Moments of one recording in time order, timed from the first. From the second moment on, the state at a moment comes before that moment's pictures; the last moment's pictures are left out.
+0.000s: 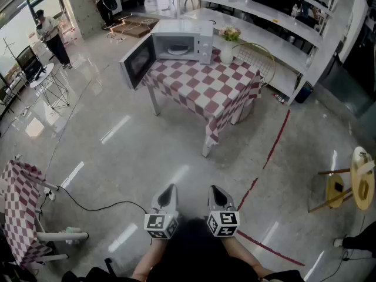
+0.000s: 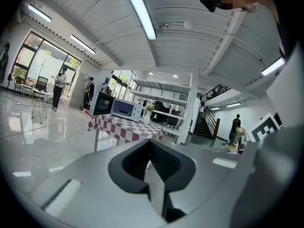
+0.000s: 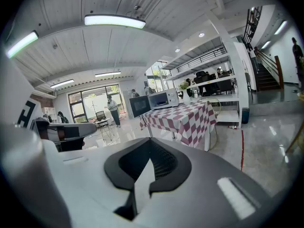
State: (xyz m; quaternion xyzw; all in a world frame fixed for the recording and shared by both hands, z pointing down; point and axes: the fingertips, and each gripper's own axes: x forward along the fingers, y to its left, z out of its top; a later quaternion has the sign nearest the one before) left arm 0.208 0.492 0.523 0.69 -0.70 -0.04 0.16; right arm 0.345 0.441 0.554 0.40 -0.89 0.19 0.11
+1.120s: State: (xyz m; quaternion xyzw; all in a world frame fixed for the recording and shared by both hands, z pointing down) left arm 0.199 0.484 0.531 0.69 -0.70 -0.05 0.16; right arm 0.329 0.433 0.553 0.41 -0.89 0.18 0.10
